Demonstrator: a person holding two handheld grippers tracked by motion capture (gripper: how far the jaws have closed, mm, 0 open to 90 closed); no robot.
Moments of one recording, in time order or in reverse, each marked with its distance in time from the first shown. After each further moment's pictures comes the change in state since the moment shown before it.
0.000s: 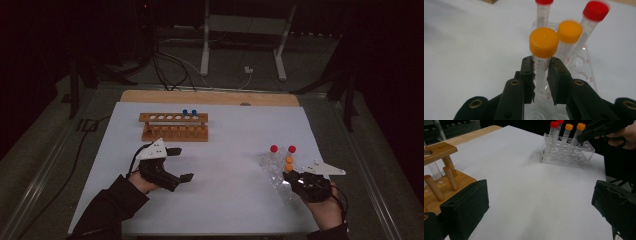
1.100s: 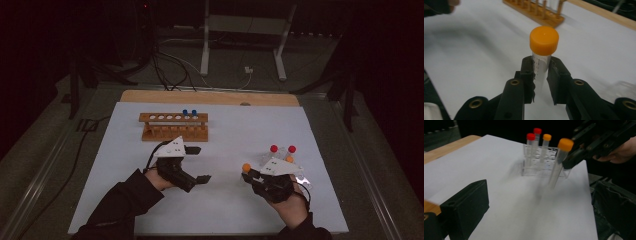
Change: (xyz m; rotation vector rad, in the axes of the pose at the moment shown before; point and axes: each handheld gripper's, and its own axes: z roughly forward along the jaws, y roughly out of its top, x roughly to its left) left arm -0.023 0.032 0.038 -0.011 -0.135 0.076; right arm 0.091 0.046 0.025 -0.057 0.237 -0.186
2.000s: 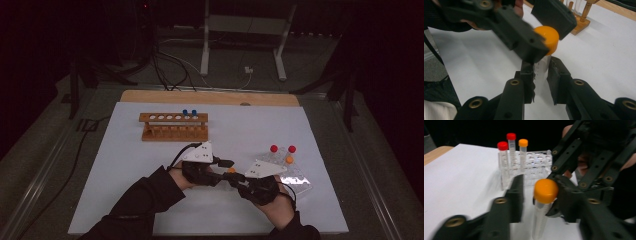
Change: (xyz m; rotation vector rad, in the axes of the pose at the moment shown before) left arm -0.018 0.021 0.046 0.005 -0.105 0.131; right arm 0.020 0.008 0.018 0.007 0.082 -0.026
